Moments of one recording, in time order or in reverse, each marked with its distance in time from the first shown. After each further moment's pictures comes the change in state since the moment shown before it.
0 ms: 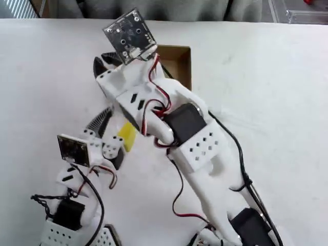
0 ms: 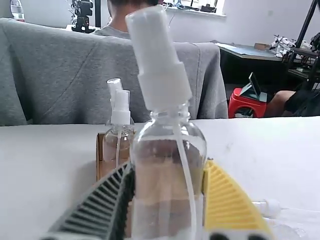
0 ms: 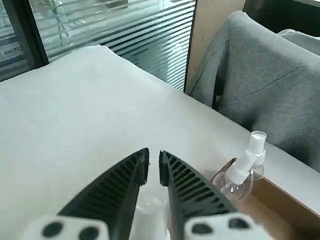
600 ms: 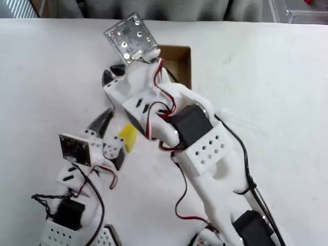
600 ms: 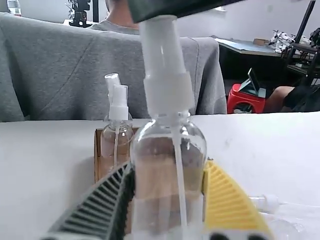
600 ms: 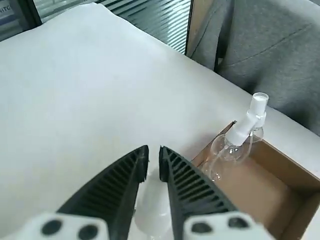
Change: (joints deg) left arm 0.2 0.0 0.2 0.1 0.0; right arm 0.4 -0.9 -1.1 10.7 0.0
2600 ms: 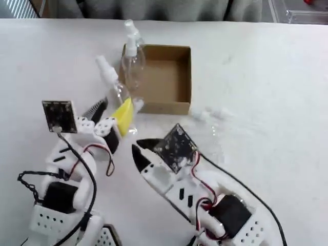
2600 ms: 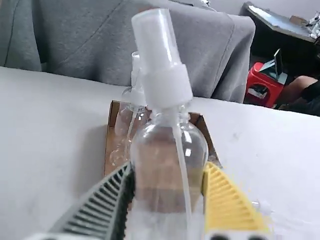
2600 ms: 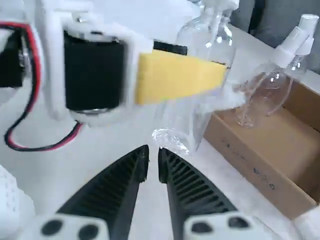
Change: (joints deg) left arm -3.4 26.5 -23.6 9.0 10.9; right arm -6.9 -60.7 67.6 -11.7 0.1
